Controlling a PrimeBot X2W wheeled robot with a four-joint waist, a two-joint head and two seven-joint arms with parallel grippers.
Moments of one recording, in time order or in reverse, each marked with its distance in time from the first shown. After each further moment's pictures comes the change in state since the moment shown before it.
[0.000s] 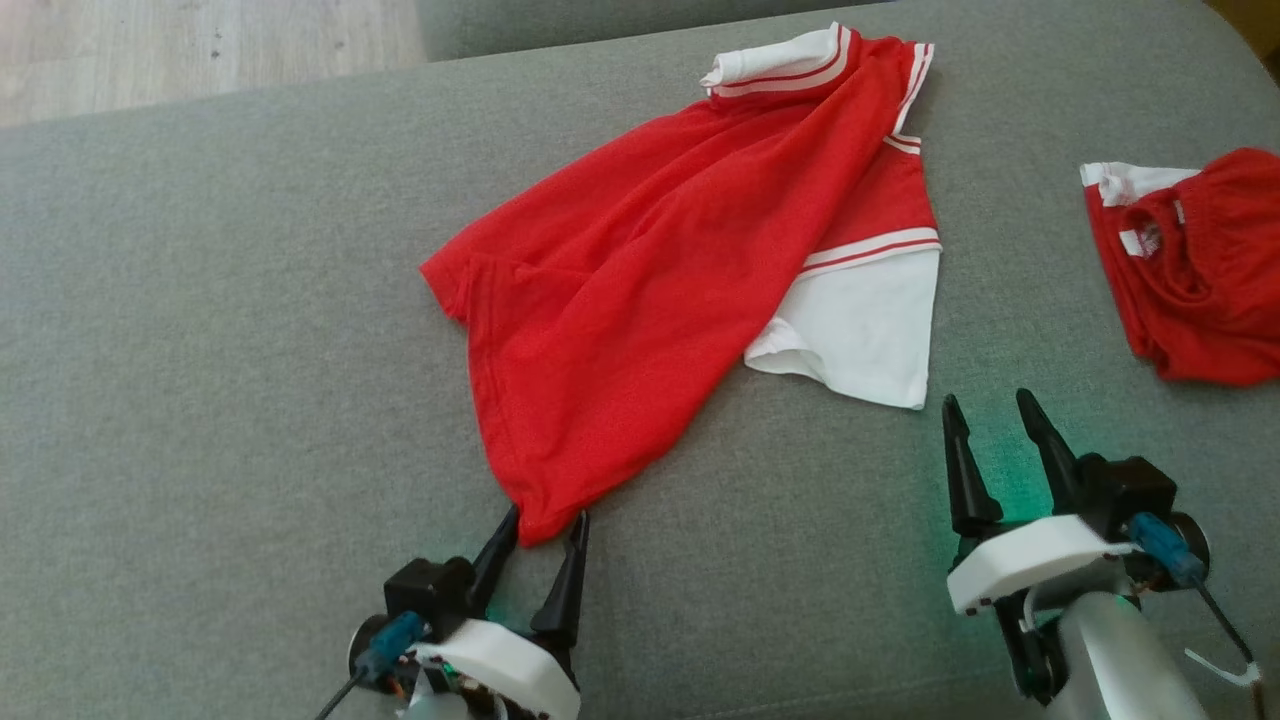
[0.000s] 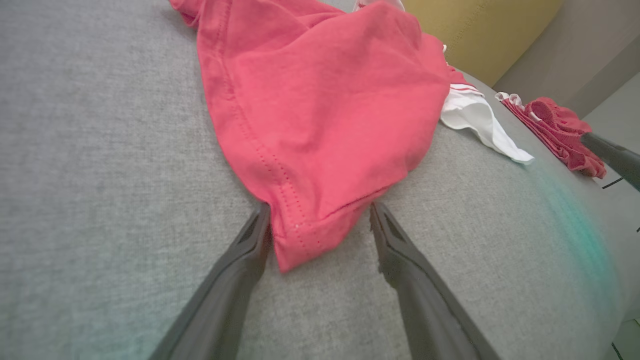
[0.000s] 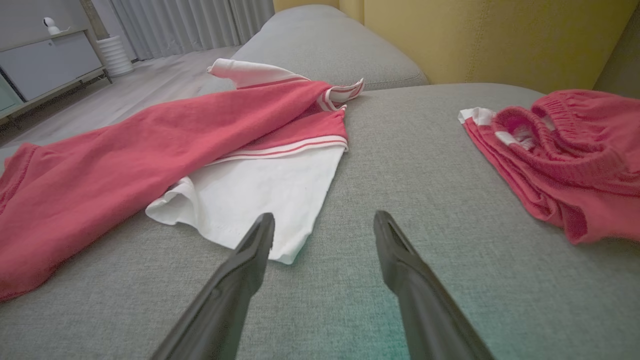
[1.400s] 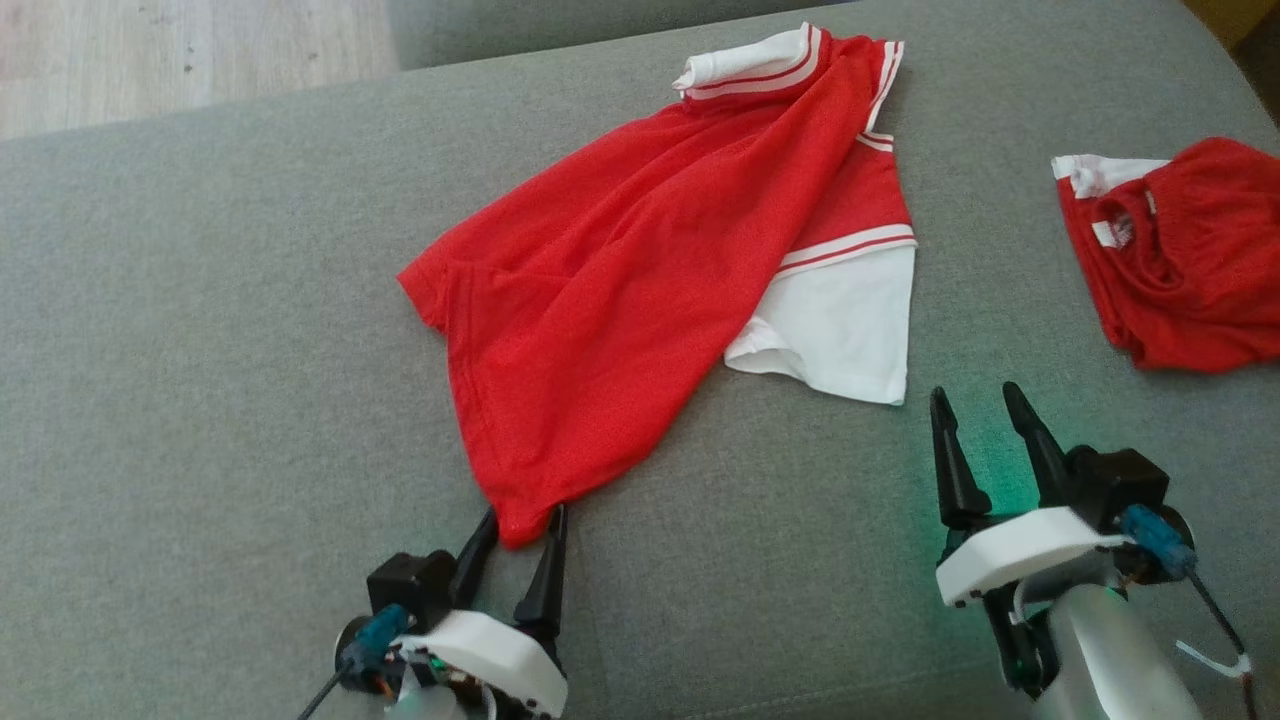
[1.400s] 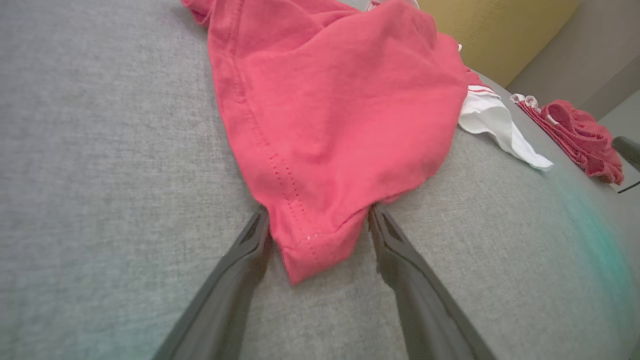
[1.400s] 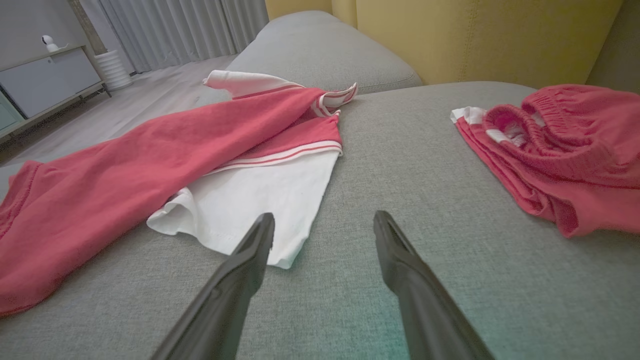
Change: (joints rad) left arm -0.029 0.004 -0.007 0.053 -0.047 0.009 -0.011; right arm -0.020 0.000 0.031 0.011 0.045 0.000 0.000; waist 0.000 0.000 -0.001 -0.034
